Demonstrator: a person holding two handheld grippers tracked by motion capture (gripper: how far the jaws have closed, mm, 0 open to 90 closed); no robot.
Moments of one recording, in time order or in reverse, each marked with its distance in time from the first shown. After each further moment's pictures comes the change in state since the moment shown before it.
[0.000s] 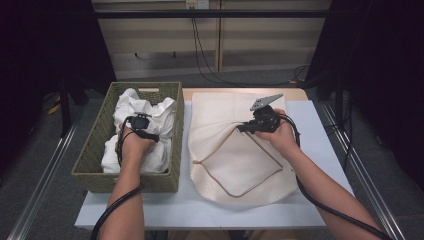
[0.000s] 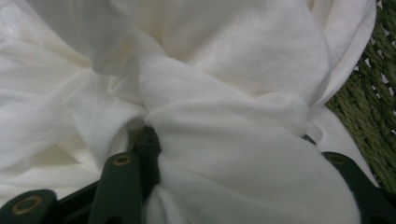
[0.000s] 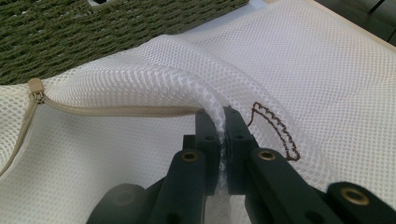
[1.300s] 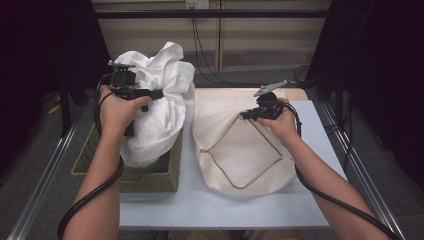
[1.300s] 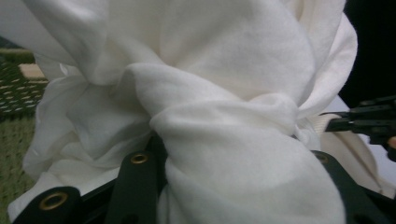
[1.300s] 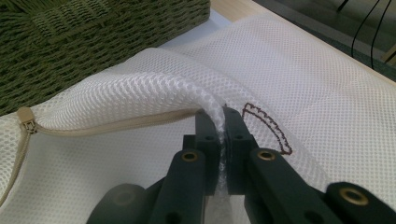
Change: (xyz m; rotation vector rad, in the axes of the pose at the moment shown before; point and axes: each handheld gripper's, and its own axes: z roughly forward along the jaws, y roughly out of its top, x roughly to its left) left arm -0.015 0.082 -0.148 -0.314 -0.371 -0.103; right arm -0.028 0.019 -0.007 -0.014 -0.073 0.064
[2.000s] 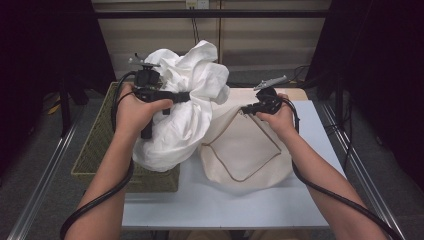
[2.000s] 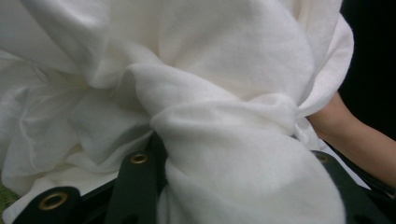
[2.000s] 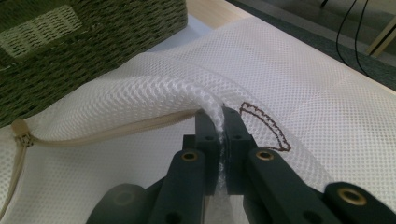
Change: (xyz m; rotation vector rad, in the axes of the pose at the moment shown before) left arm -0.058 -0.003 0.003 0.026 -0.257 0.120; right arm -0.015 0.008 0.007 -0.008 -0.045 0.056
